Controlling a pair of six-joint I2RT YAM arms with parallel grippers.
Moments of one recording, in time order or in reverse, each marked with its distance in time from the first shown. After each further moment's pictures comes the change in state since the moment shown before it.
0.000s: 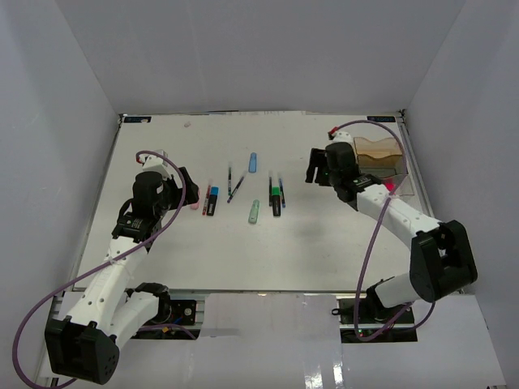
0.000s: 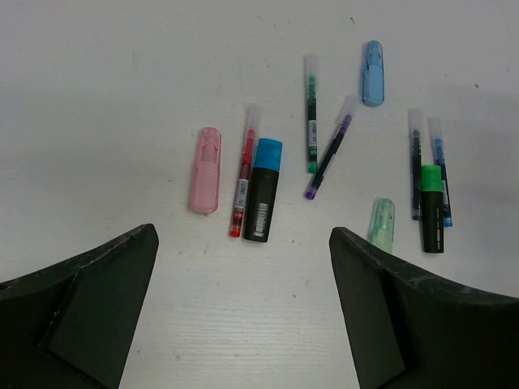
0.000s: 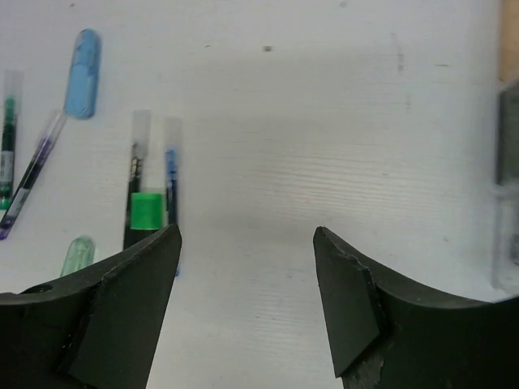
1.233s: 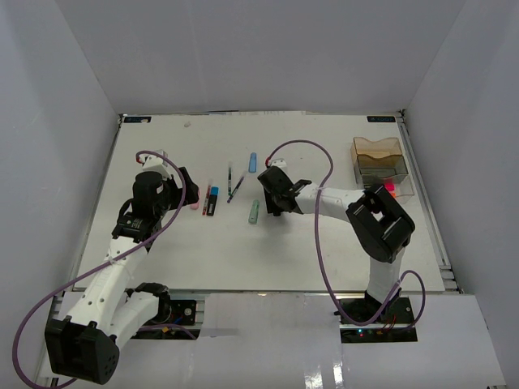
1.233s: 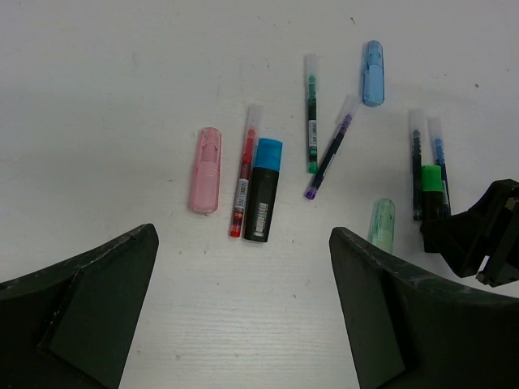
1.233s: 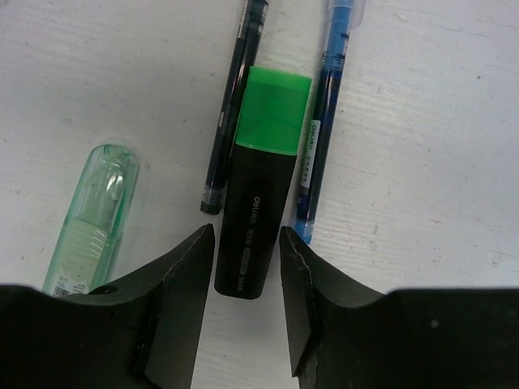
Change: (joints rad) left arm 0.000 0.000 0.000 0.000 0.000 0.000; right arm 0.403 0.462 0.244 -0.154 0.135 0.076
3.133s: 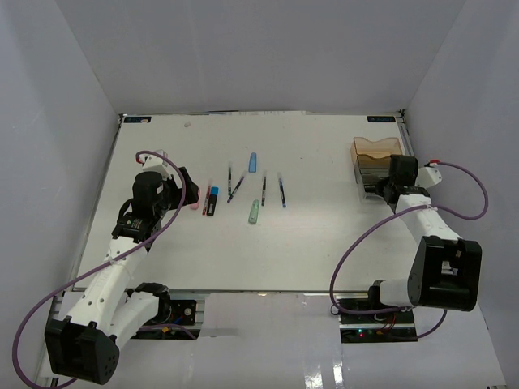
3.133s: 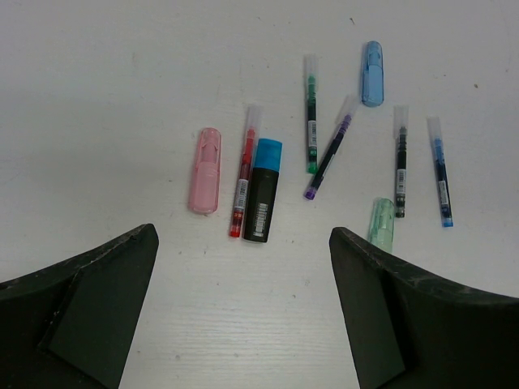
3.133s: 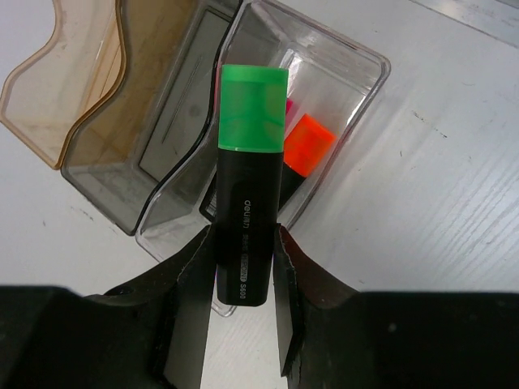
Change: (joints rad) left arm 0.000 -0.001 0.000 0.000 0.000 0.000; right arm -0.868 -0.546 -0.381 0.032 0.058 0.467
